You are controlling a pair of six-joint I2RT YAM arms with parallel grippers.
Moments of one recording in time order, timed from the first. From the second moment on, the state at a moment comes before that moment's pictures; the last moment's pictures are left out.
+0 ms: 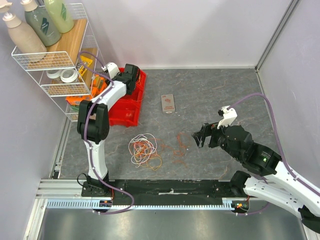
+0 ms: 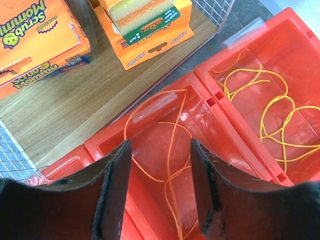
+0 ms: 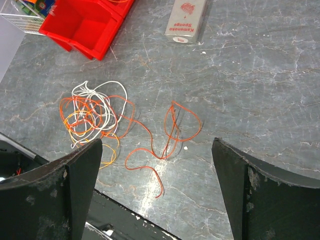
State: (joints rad) left arm -0.28 2.07 1.68 -0.55 -0.91 -0.87; right arm 0.90 0.64 0.81 -0.58 0.33 0.51
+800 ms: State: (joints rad) left arm -0.39 1.84 1.54 -0.44 -0.06 -0.50; right arm 0.88 0.80 0.80 -0.55 0.26 0.54
